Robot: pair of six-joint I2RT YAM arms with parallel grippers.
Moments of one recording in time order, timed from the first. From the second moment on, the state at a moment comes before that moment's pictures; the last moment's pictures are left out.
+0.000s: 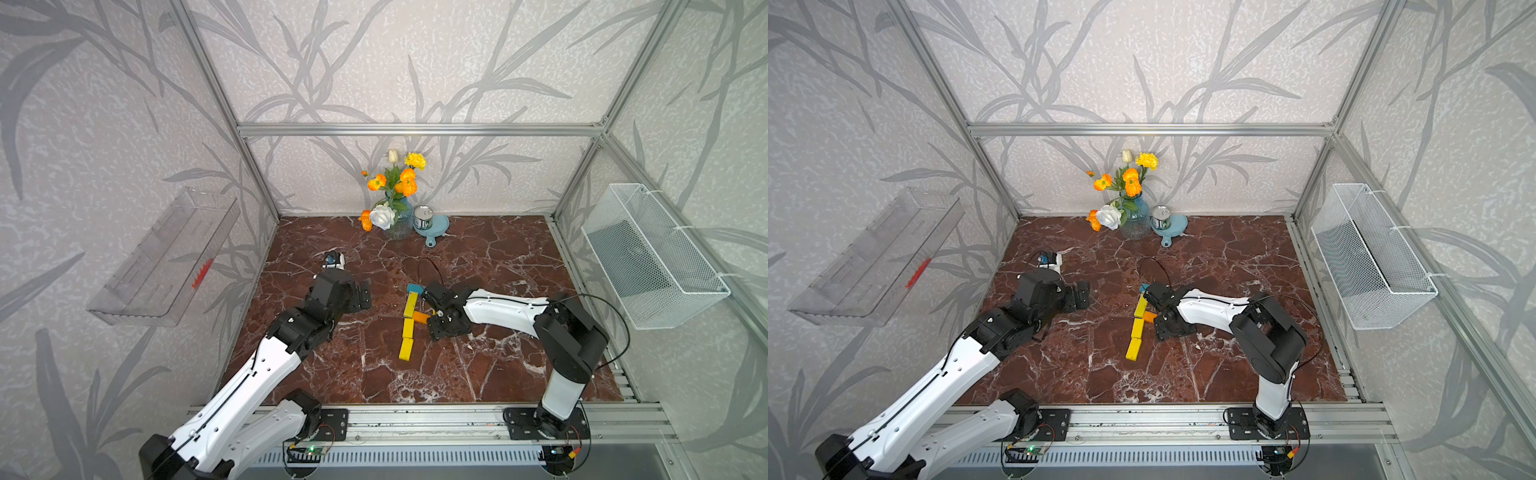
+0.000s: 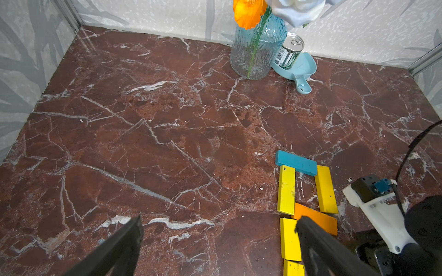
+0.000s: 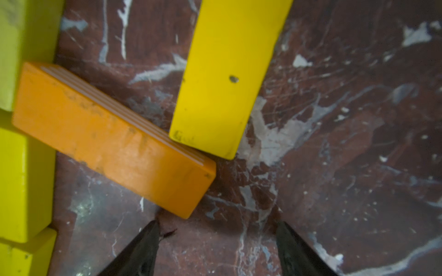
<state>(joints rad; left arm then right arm) -0.51 0.92 0.89 -0.65 -0.32 -0.44 0.81 1.81 1.10 -0.70 0.08 0.61</state>
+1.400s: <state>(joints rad) -0.50 0.89 0.86 -0.68 -0.28 -0.44 0.84 1.68 1.09 -0.70 0.08 0.57</state>
